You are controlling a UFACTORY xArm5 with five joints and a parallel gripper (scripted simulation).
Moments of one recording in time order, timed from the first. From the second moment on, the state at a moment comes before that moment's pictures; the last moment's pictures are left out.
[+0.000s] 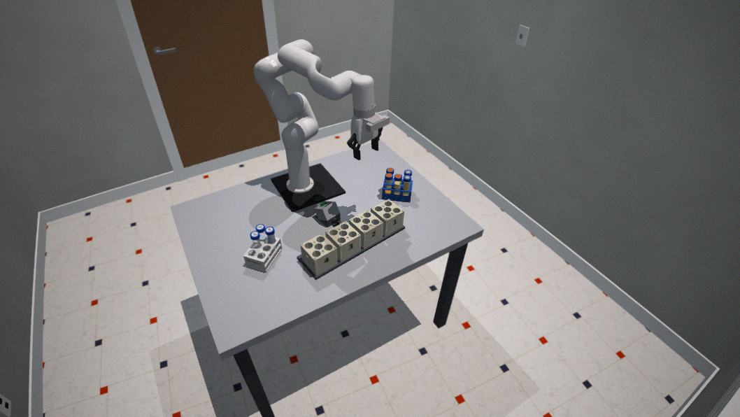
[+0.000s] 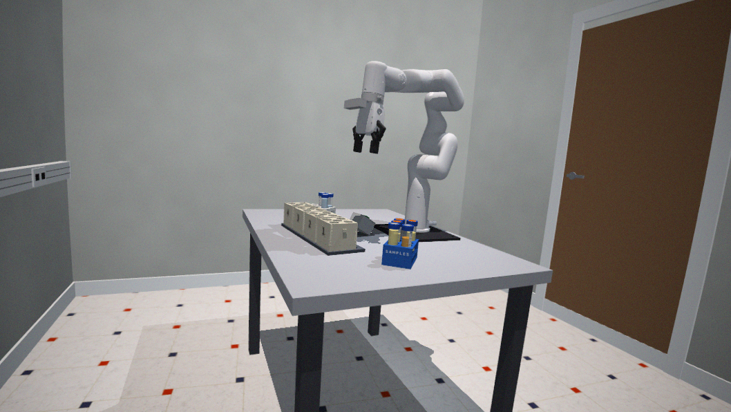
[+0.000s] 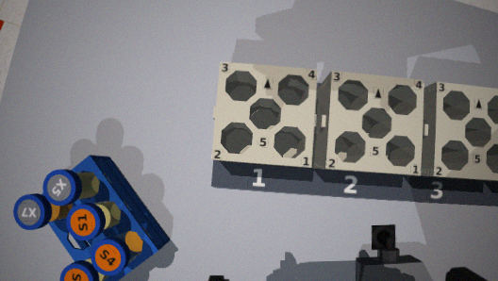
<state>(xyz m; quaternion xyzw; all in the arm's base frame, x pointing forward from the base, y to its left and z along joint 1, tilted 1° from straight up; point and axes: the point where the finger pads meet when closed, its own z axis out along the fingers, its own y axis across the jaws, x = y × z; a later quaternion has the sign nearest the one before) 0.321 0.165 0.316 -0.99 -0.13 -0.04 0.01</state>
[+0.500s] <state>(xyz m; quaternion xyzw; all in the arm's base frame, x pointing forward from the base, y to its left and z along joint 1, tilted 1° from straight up) 0.352 0.124 0.299 -1.00 -0.09 -0.03 0.01</state>
